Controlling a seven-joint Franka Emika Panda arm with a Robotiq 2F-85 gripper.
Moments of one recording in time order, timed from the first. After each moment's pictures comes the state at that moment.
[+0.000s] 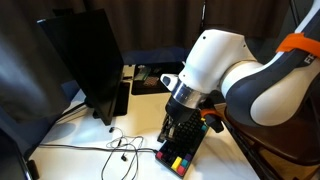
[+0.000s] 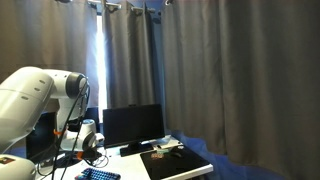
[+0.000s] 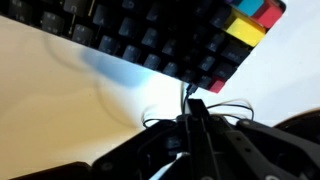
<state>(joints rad) 0.75 0.58 0.21 -2.09 0.01 3.09 -0.04</state>
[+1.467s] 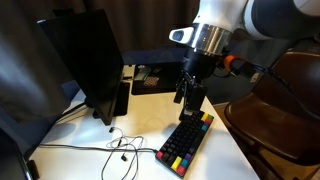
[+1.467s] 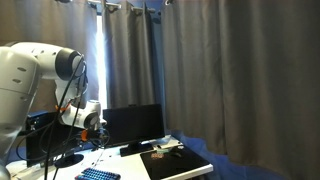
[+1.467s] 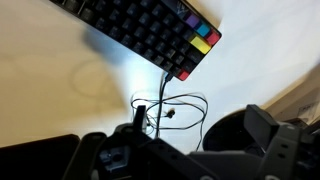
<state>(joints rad) 0.26 0.28 0.66 -2.21 0.12 2.73 -0.33</state>
